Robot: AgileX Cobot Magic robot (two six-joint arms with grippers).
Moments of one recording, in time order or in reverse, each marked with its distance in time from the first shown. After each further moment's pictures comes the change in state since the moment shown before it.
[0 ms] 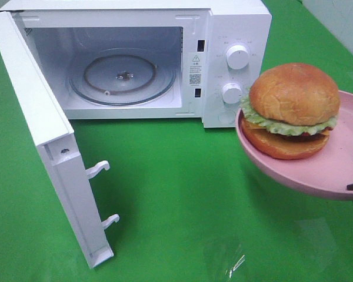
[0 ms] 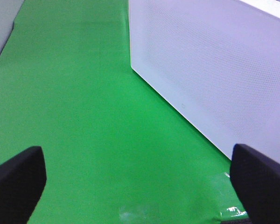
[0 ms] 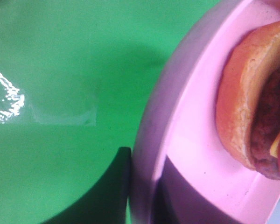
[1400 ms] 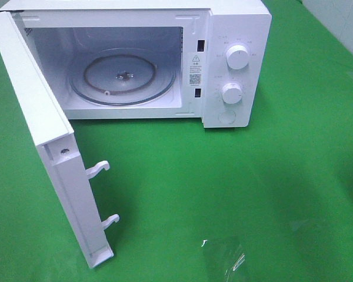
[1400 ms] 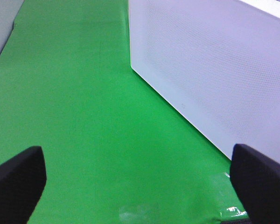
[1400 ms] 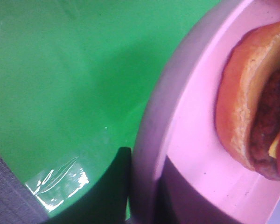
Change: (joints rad) left arm 0.000 0.000 0.000 0.000 0.000 0.000; right arm 0.000 -0.112 -0.010 -0.246 0.364 0.626
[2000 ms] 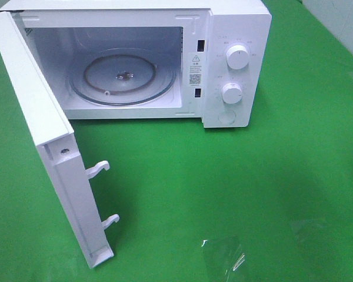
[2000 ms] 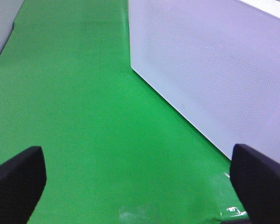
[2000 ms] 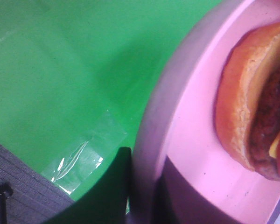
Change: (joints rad) left arm 0.000 0.000 0.000 0.000 0.000 0.000; right arm 0.000 0.149 -0.112 -0.014 0.095 0.200
